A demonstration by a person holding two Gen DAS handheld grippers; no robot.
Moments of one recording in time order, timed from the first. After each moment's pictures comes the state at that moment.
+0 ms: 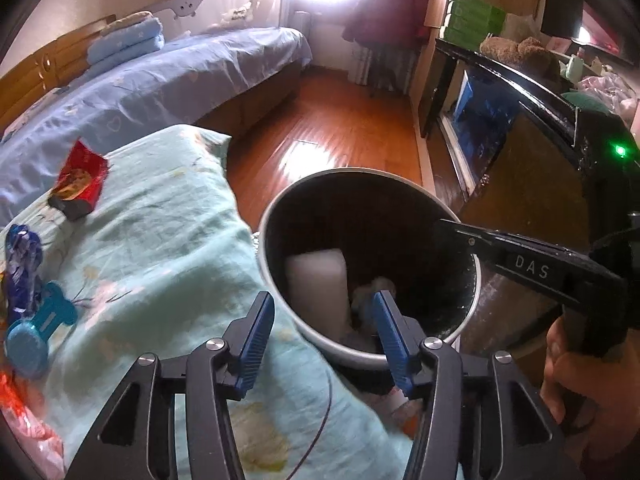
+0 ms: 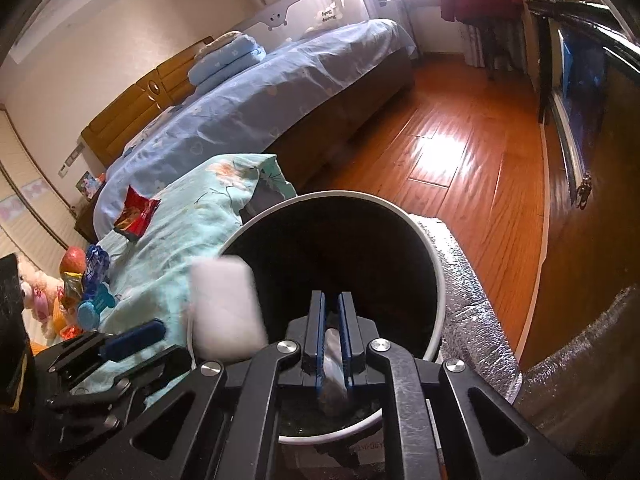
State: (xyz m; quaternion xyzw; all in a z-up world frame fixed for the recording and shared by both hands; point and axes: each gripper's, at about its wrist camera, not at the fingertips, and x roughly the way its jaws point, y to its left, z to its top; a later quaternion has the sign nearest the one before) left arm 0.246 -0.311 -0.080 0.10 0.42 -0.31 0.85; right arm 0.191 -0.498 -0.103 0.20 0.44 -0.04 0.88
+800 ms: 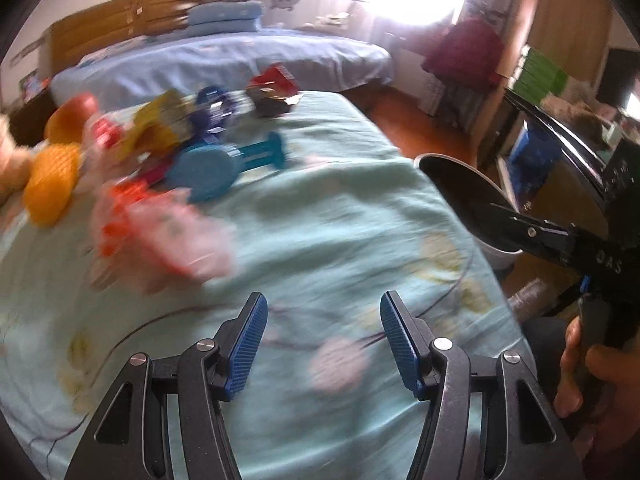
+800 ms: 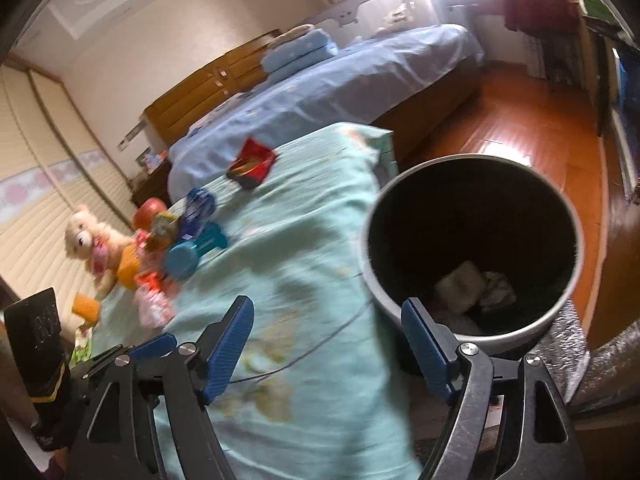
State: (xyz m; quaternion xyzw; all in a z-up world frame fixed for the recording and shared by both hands) left arm 0.154 -0.112 -0.073 0.01 0.43 -0.22 0.88; right arm 0.156 -0.371 -0.085 0.19 0.42 0.09 0.88
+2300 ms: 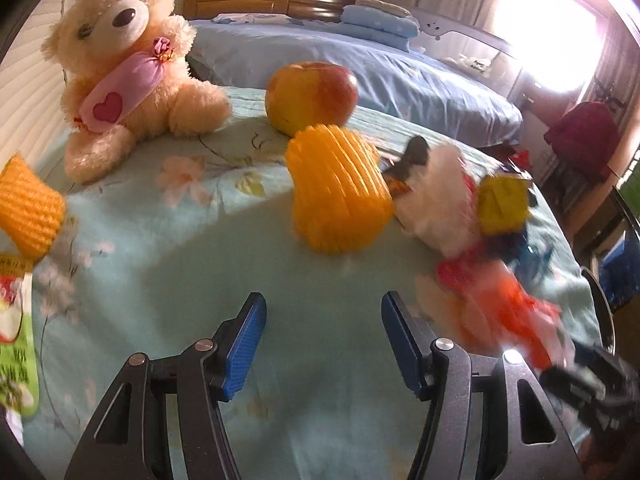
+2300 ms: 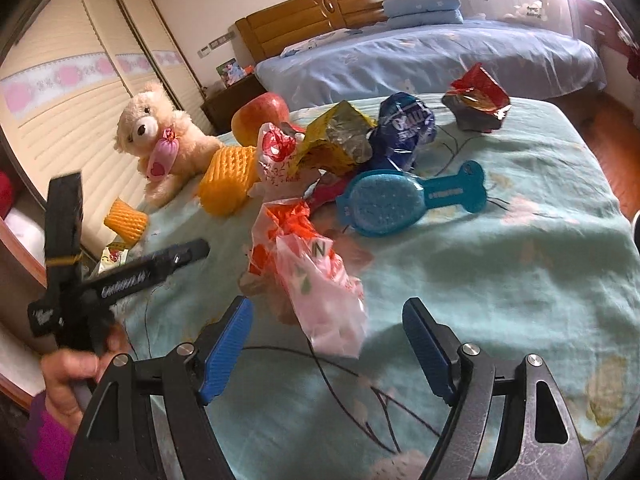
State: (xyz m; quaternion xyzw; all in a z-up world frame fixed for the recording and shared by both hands) left arm 0.248 0.069 -0.070 -0.09 0.43 -0.04 0.90; right arm 0.210 -0.172 -0.104 0.08 0.47 0.23 0.85
